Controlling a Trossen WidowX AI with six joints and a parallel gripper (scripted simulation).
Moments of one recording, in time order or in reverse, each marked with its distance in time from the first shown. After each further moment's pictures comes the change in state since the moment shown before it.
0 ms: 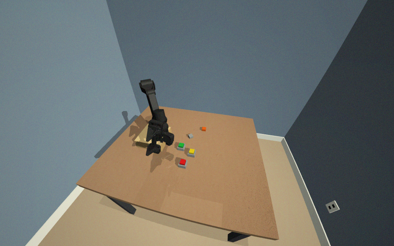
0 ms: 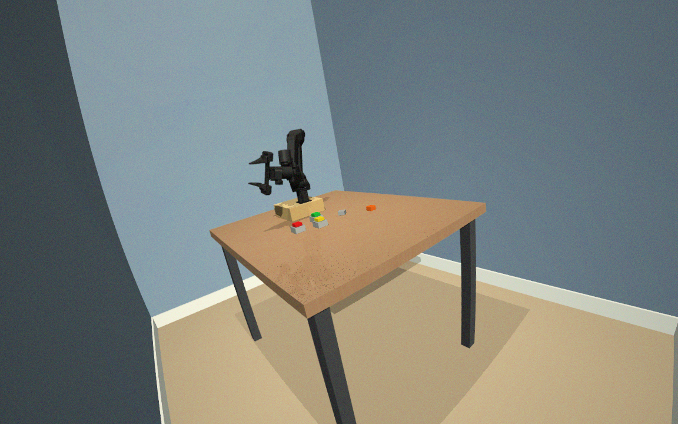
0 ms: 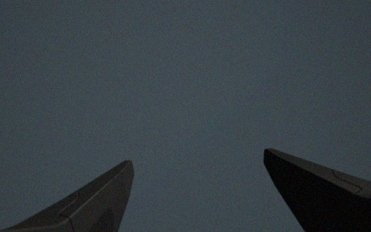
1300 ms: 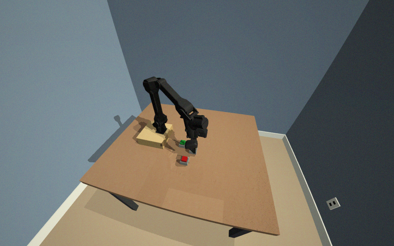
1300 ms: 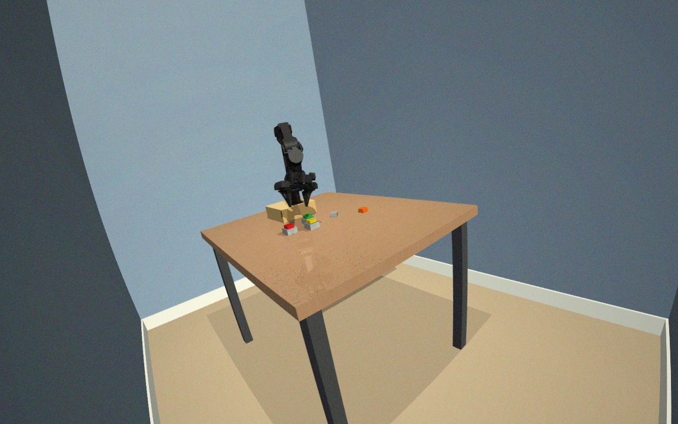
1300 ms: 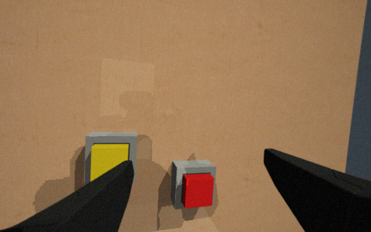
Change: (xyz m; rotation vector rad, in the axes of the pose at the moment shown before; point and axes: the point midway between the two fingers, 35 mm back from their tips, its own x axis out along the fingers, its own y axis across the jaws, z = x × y) arm -0.137 0.066 0.192 0.263 -0.369 1.484
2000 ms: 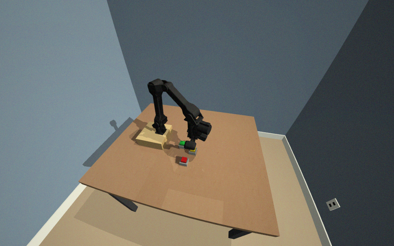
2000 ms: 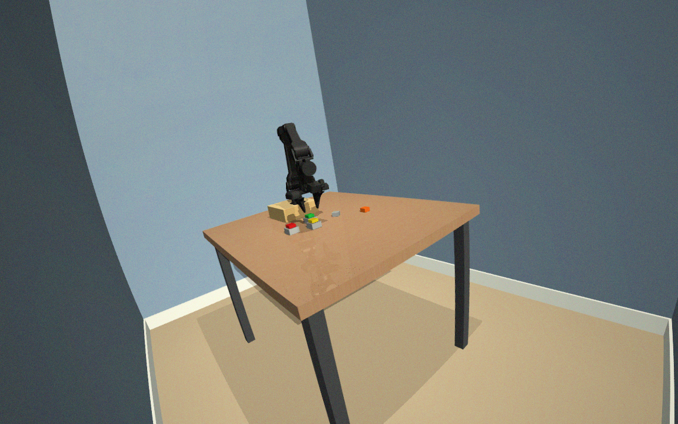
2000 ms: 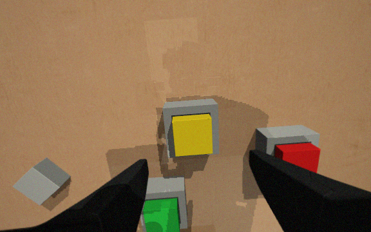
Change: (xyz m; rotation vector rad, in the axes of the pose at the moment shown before) arm 0.018 0.061 -0.012 0.167 0.202 0.243
